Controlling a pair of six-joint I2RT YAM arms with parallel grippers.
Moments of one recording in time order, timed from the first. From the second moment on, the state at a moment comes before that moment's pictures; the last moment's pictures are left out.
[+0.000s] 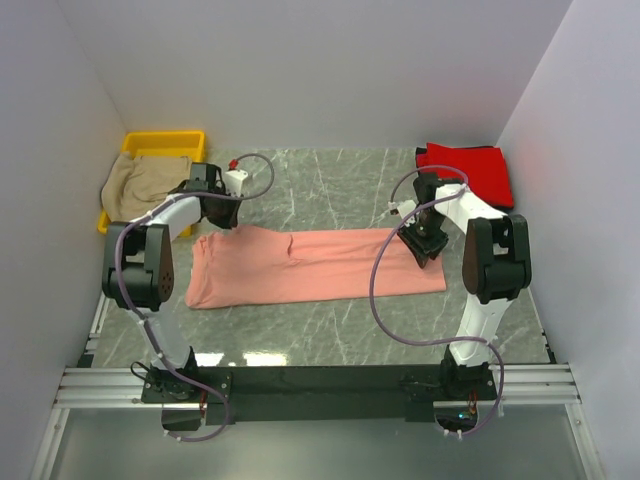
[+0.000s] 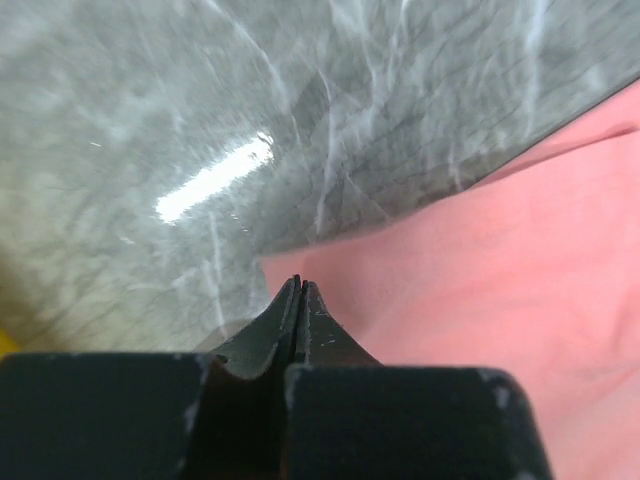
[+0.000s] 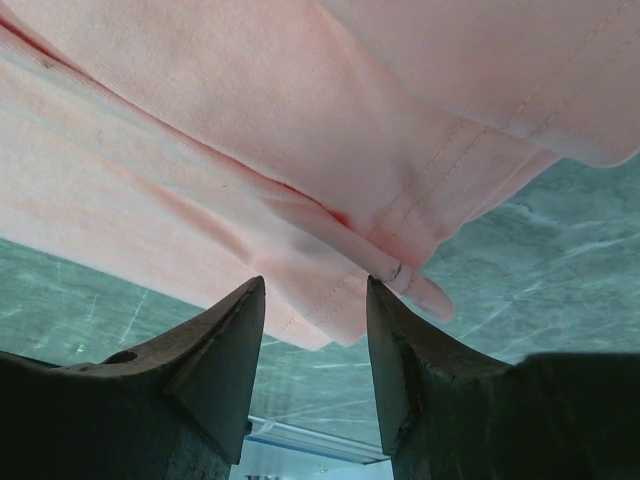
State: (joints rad) left arm -0.08 1.86 1.25 -0.37 0.29 0.34; right arm 0.10 1.91 1.37 -1.03 -0.04 -0.54
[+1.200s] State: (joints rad) left arm -0.08 1.91 1.25 -0.36 0.23 0.29; right arm 0.10 1.89 1.33 -1.02 -0.04 -0.54
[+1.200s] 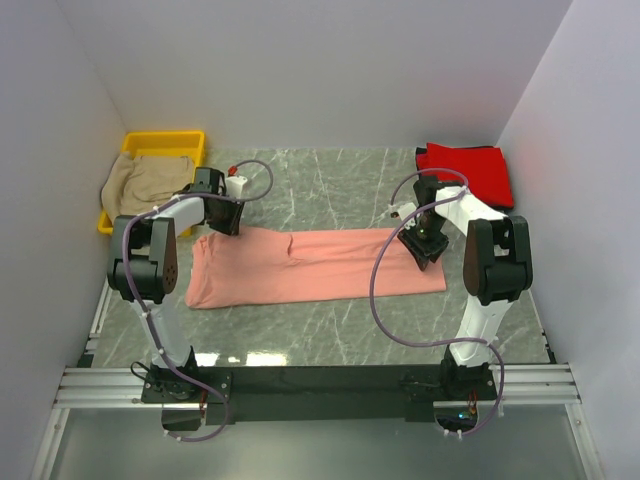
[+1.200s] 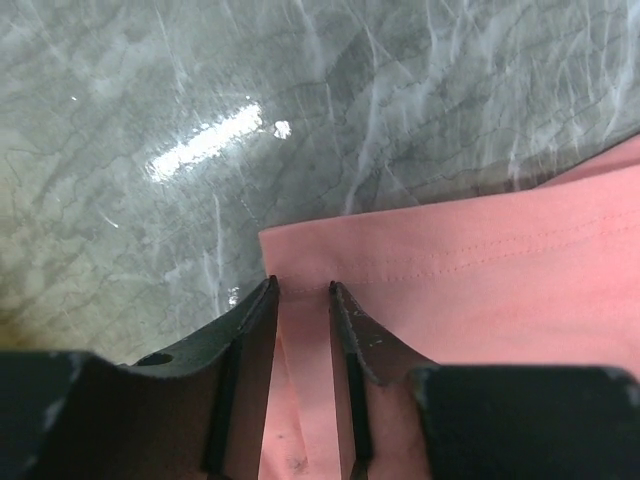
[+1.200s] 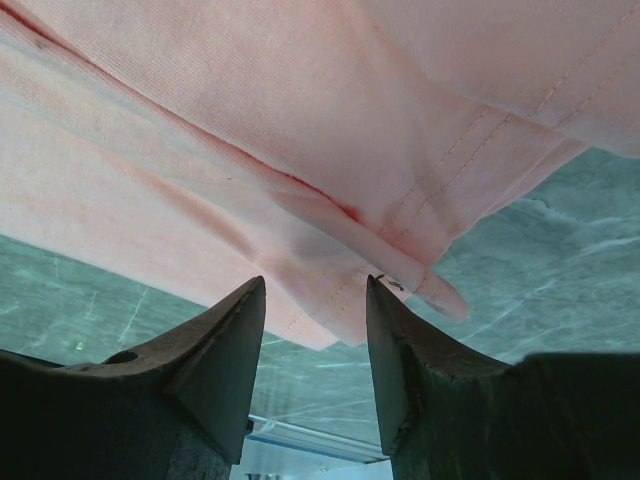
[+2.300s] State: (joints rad) left arm -0.10 1.96 1.28 -0.28 0.18 0.27; right arm 0.10 1.90 1.35 -1.03 -0.02 -0.54
